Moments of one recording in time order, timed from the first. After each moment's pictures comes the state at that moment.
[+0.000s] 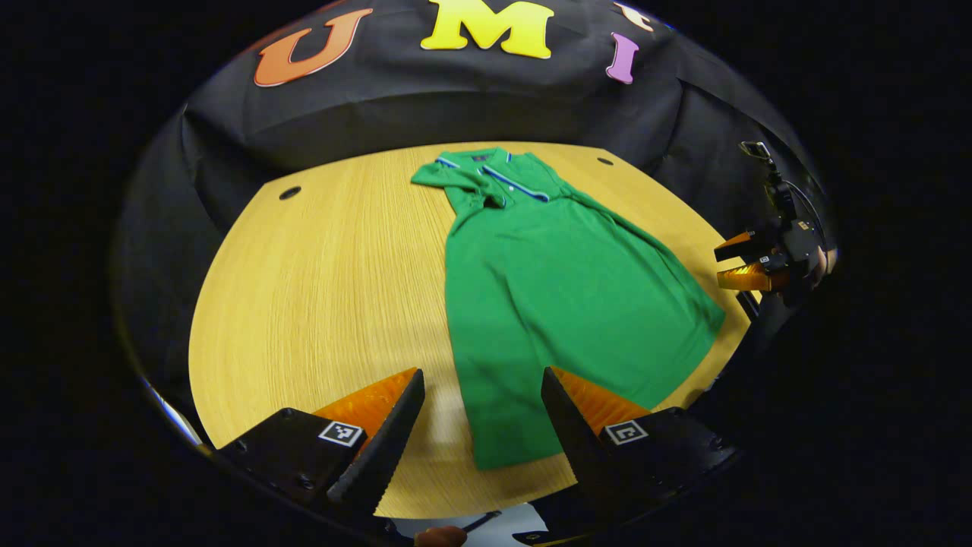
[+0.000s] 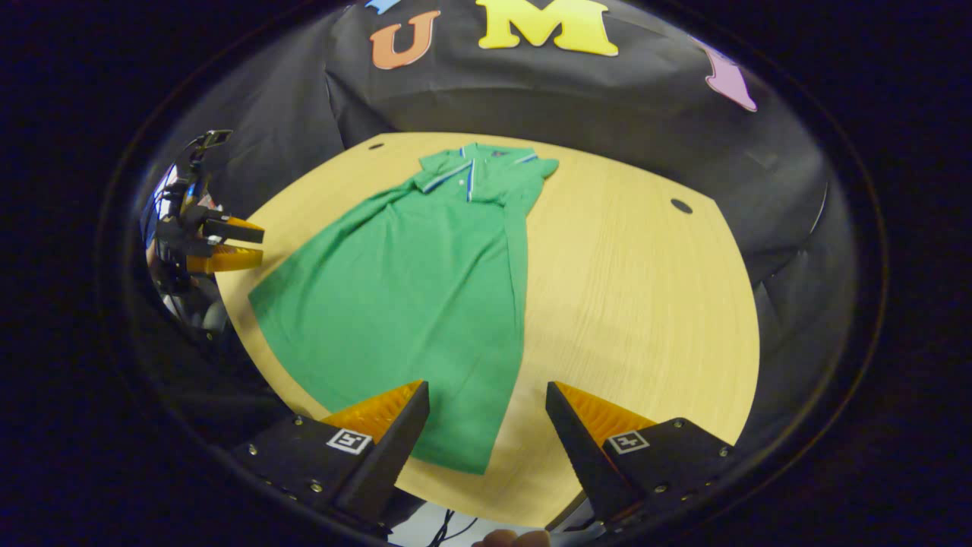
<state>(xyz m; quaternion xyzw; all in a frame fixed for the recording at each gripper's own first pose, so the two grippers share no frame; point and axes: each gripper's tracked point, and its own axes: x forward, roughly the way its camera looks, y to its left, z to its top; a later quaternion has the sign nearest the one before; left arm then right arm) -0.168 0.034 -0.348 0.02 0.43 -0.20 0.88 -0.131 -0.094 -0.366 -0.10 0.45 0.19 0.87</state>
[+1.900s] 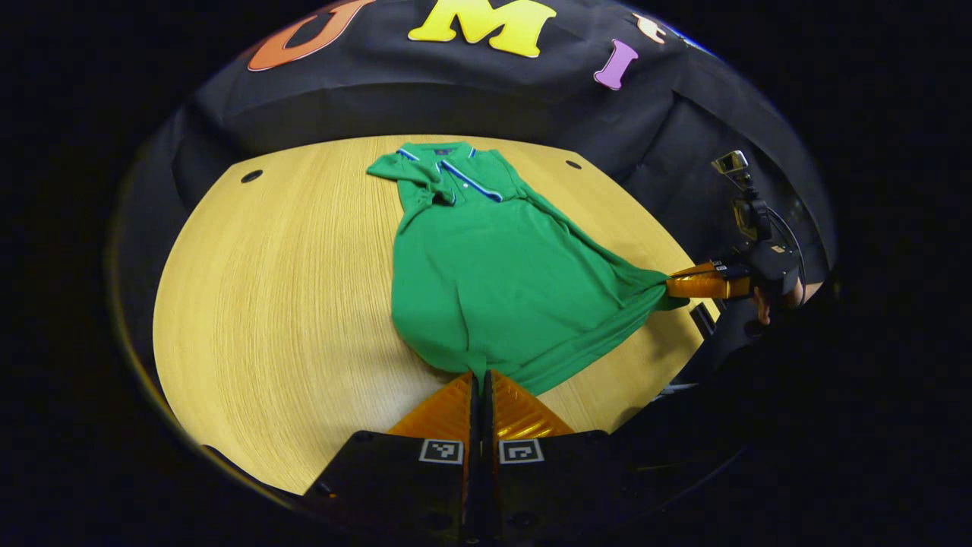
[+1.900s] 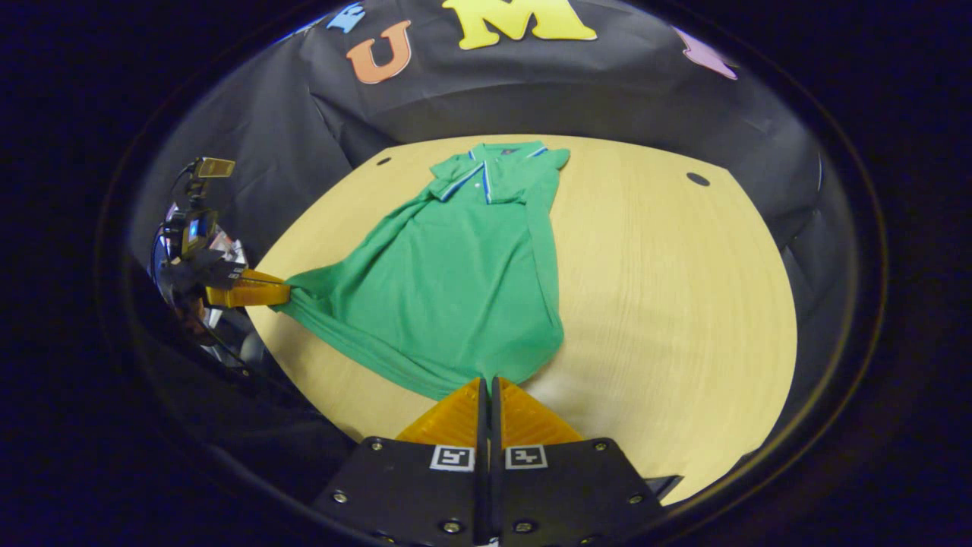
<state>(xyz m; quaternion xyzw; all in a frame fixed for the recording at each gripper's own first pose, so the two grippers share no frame) -0.148 -0.018 -0.297 -0.05 0.43 -0.25 0.87 -0.115 -0.051 -0.332 -0.01 0.44 0.22 0.87</state>
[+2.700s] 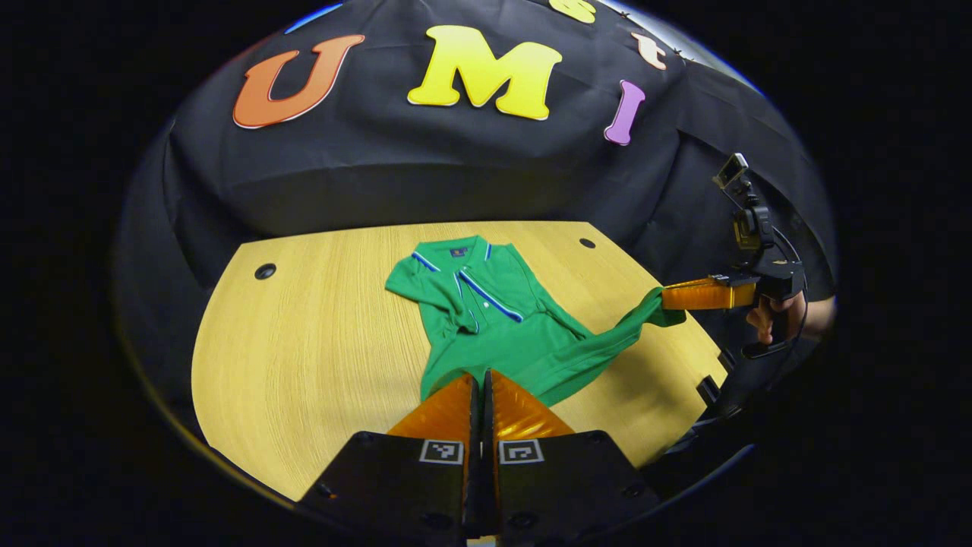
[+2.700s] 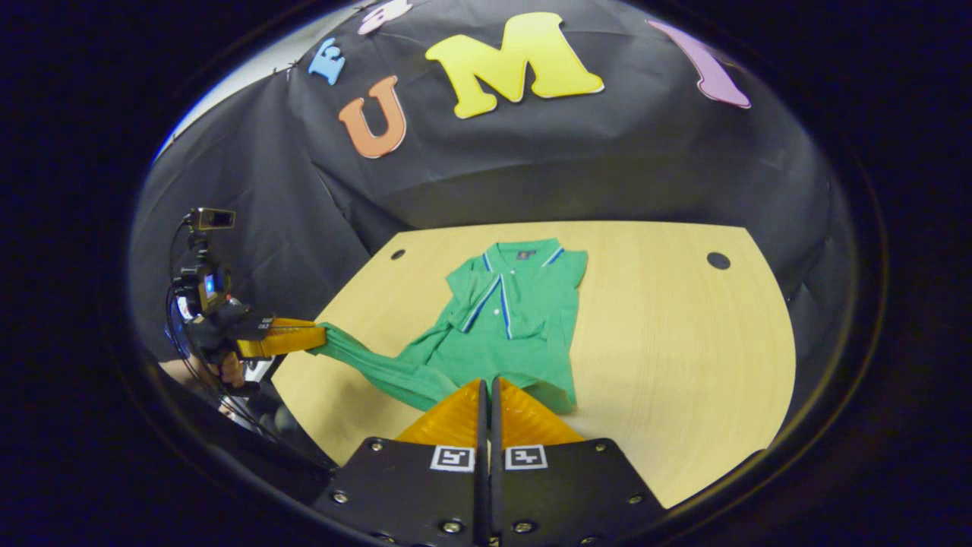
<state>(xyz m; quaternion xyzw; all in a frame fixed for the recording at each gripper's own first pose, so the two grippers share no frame) -0.014 -0.005 -0.203 -0.04 0.33 -0.23 0.92 0.010 -0.004 -0.212 0.08 0.34 0.24 0.90</state>
